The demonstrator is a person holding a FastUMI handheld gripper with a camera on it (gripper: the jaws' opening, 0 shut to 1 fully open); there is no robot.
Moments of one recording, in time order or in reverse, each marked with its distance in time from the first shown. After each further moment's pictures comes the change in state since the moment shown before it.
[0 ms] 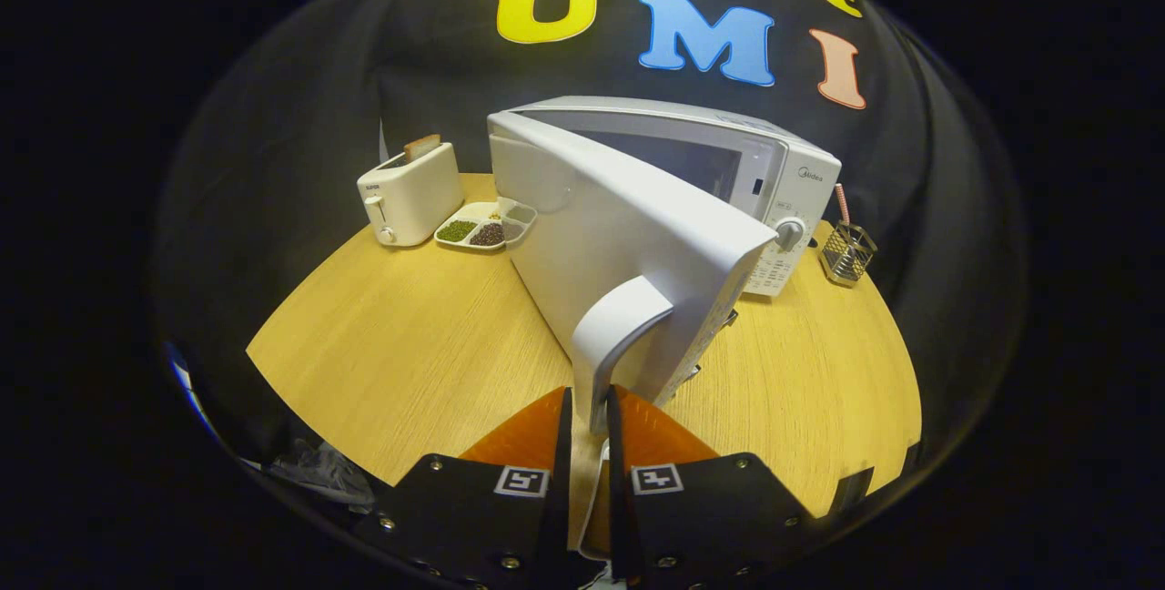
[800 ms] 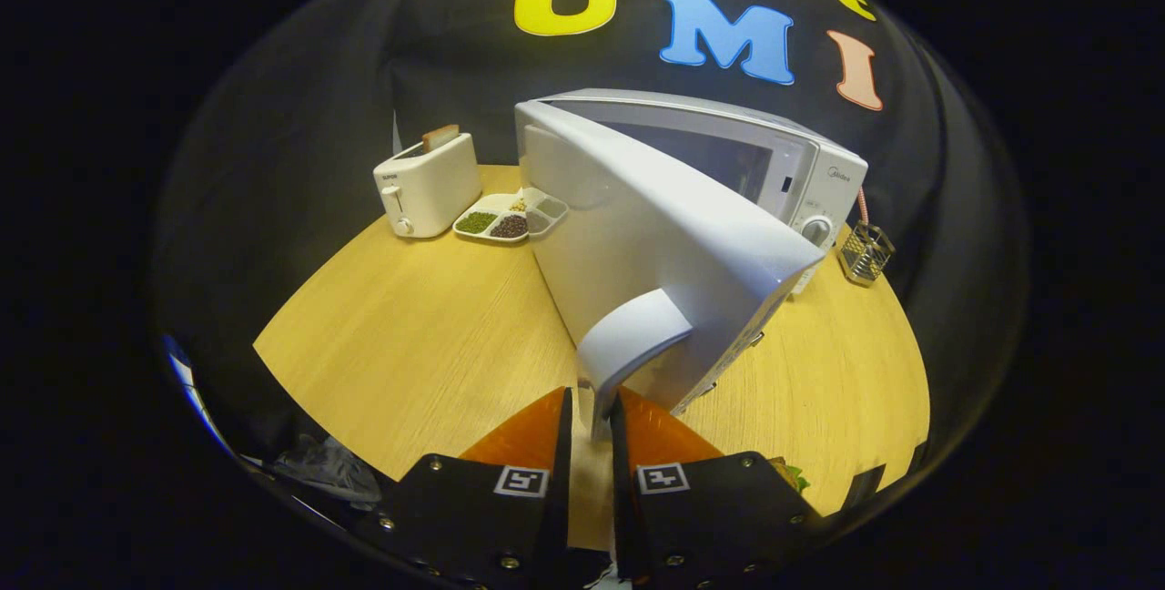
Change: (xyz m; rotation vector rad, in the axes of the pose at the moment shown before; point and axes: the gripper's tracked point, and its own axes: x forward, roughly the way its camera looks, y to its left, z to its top) arm 0.003 0.034 -0.004 -0.006 0.031 0.060
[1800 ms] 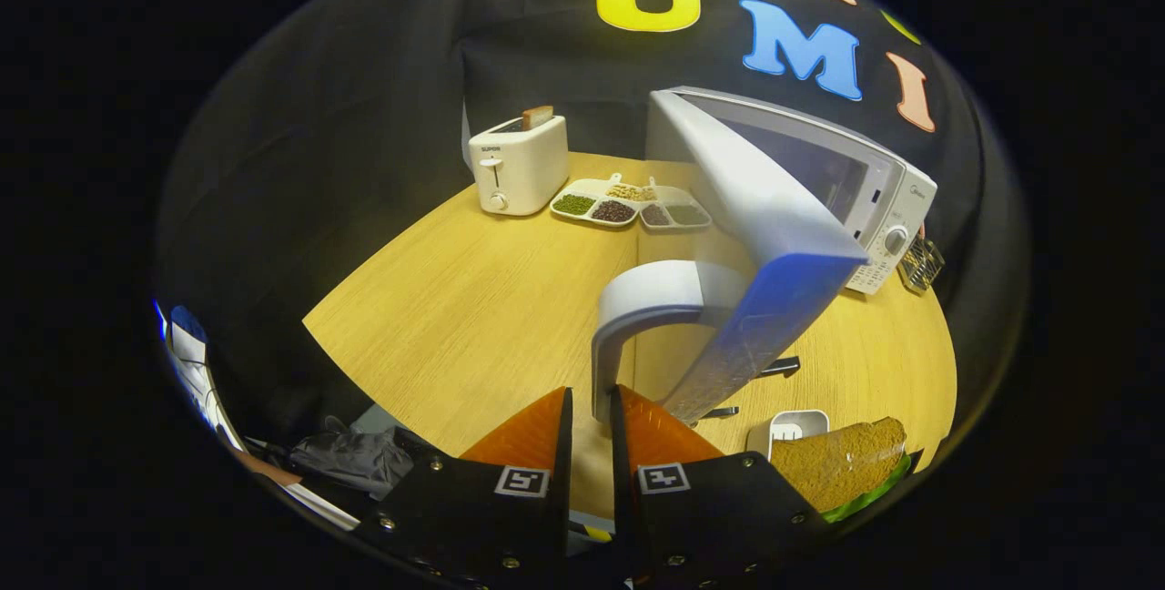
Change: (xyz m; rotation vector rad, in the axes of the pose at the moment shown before) arm -0.006 0.120 -0.023 -0.115 0.017 0.099
